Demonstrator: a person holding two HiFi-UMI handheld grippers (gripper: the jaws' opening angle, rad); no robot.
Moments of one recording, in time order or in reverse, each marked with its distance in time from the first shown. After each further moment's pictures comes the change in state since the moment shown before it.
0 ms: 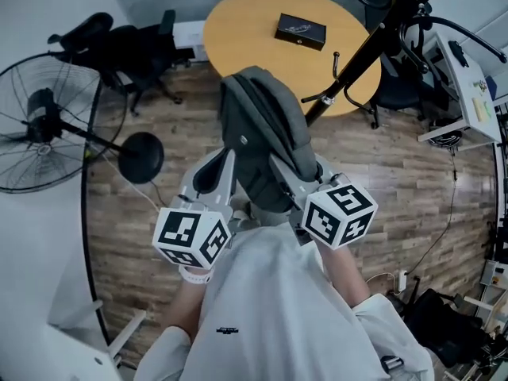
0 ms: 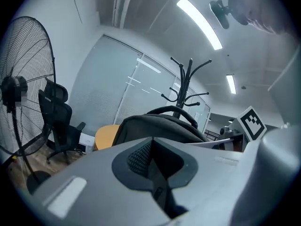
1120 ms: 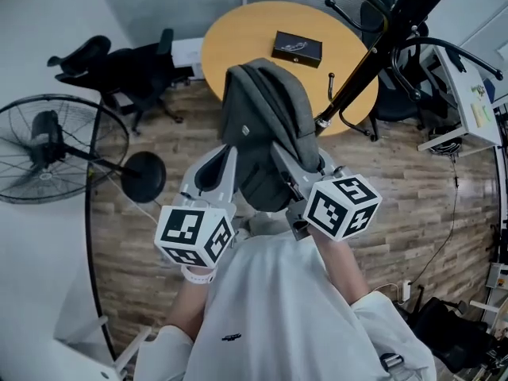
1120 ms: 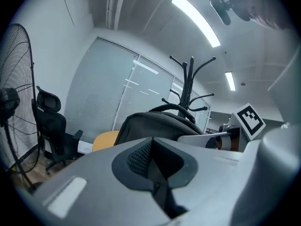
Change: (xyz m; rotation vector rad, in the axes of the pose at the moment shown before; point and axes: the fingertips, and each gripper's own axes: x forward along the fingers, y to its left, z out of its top) left arm 0.050 0.002 0.045 0.055 -0.010 0.001; right arm 0.023 -0.033 0.070 0.081 -0.121 -0.006
